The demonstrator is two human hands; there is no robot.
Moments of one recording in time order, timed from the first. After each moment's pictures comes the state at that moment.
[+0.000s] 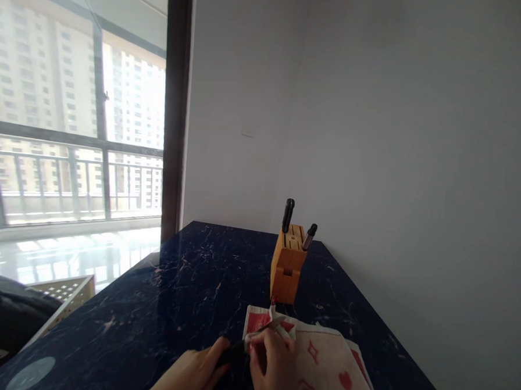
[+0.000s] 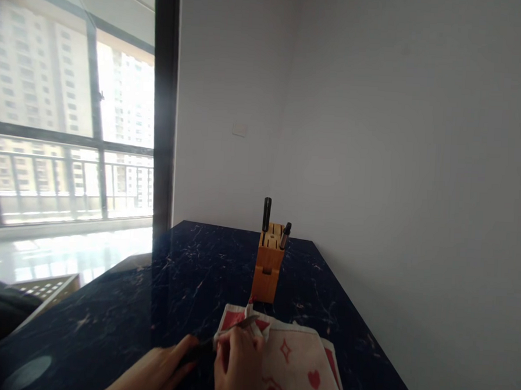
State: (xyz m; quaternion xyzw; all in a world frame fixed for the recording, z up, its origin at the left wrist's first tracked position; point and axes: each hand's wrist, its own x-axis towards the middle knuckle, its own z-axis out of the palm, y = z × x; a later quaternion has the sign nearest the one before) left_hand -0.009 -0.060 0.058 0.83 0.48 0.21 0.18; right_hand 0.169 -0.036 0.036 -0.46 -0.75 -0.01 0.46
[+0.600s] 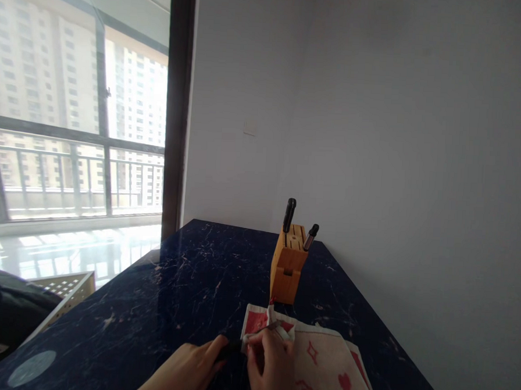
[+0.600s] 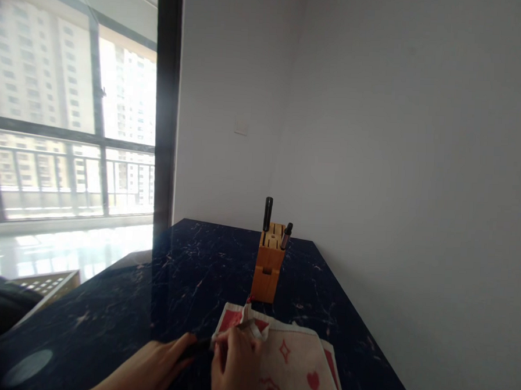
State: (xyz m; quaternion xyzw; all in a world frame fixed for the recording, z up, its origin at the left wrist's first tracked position) left_hand -0.013 -0.060 0.065 0.86 0.47 0.18 0.11; right_hand 0.165 -0.035 0.032 -0.46 -0.75 0.00 0.47
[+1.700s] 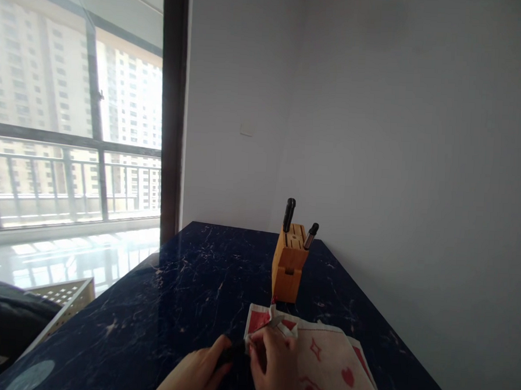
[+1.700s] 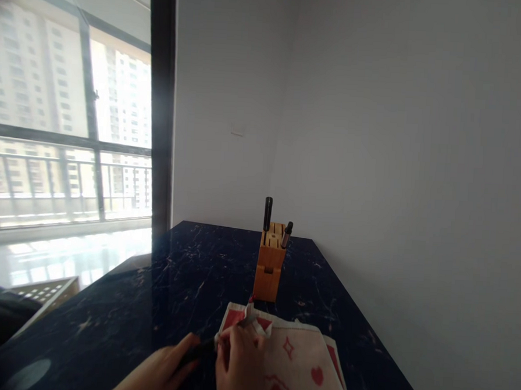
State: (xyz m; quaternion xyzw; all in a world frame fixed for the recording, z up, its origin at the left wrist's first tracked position) left_hand -0.016 -0.053 0.039 0.81 0.49 0.26 0.19; right_hand 0.164 -0.035 0.036 -0.47 -0.76 0.03 0.43
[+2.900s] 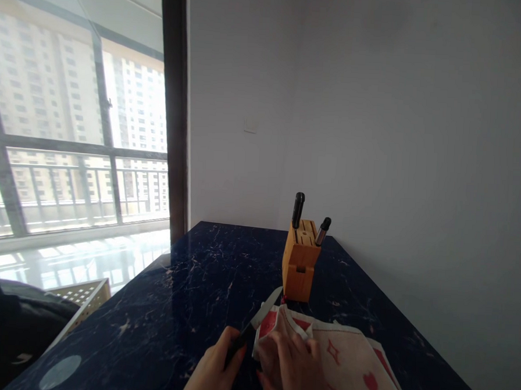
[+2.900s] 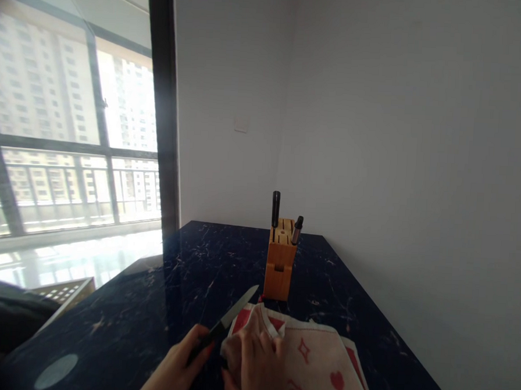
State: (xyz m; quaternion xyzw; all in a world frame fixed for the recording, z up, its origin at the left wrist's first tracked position) left_hand 0.004 -0.050 0.041 0.68 0.52 0.40 0.32; right_hand 0.184 -0.029 0.021 -0.44 -0.81 -0.14 0.37
